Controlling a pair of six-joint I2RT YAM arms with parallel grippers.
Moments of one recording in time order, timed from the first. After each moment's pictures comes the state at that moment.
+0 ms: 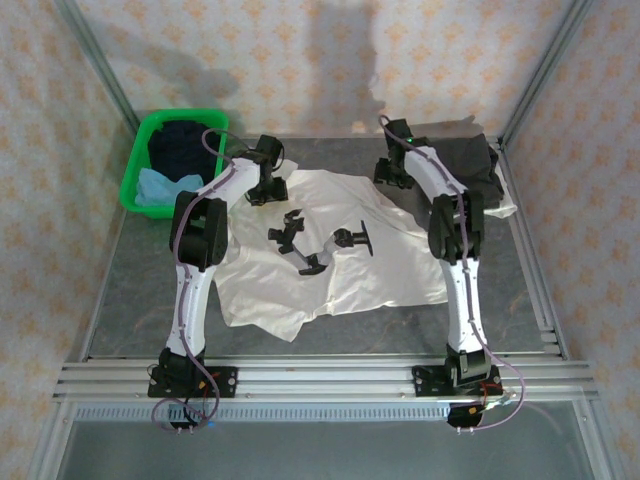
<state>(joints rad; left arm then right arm) -0.21 2.36 1.97 -0.86 -0.04 -0.44 0.22 2.45 2.18 -0.91 0.04 0.35</state>
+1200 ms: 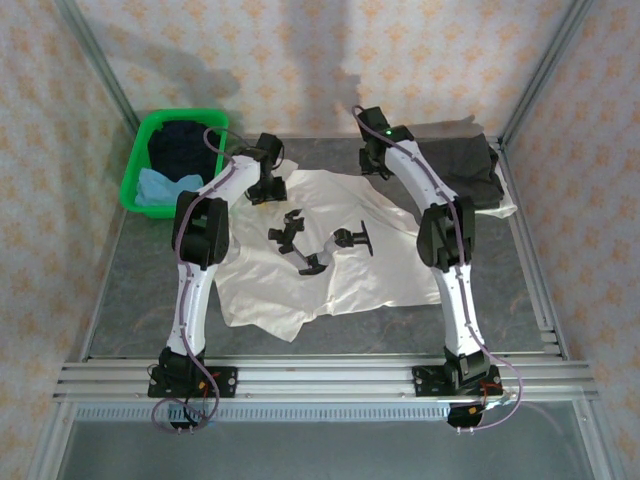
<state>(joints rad) -0.21 2.40 2.04 -0.93 -0.02 -0.41 0.35 2.39 2.32 -1.03 0.23 0.31</state>
